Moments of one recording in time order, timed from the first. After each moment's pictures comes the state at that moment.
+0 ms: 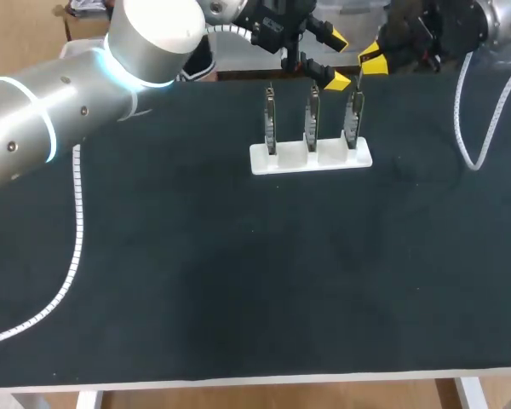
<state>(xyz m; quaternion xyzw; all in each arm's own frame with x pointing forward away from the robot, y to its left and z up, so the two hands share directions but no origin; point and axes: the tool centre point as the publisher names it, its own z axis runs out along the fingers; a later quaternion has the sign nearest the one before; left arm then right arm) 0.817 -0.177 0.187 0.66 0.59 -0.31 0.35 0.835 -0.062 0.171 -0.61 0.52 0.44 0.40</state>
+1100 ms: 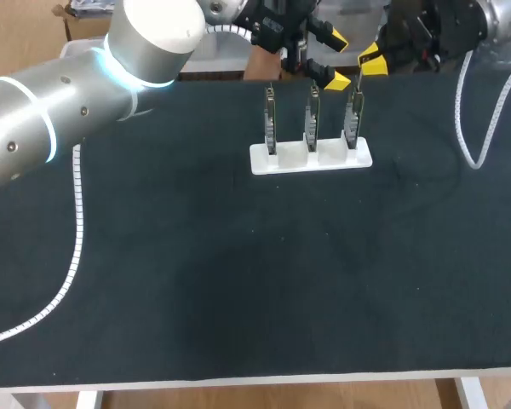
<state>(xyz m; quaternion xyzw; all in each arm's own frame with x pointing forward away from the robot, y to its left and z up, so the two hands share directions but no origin) 0.817 -0.177 0.187 0.66 0.59 -0.31 0.35 0.833 -0.062 0.170 -0.62 0.52 0.44 0.39</state>
